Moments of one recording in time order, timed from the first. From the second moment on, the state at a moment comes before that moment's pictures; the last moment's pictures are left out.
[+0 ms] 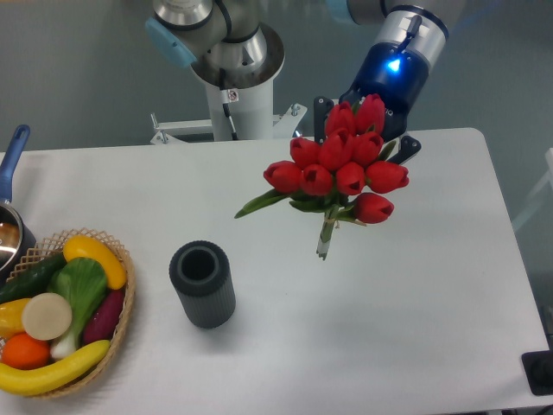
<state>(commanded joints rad) 2.85 -1.66 -1.73 -0.78 0.42 0.91</state>
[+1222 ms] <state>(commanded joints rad) 2.69 -1.63 -1.76 -0.87 1.26 1.27</state>
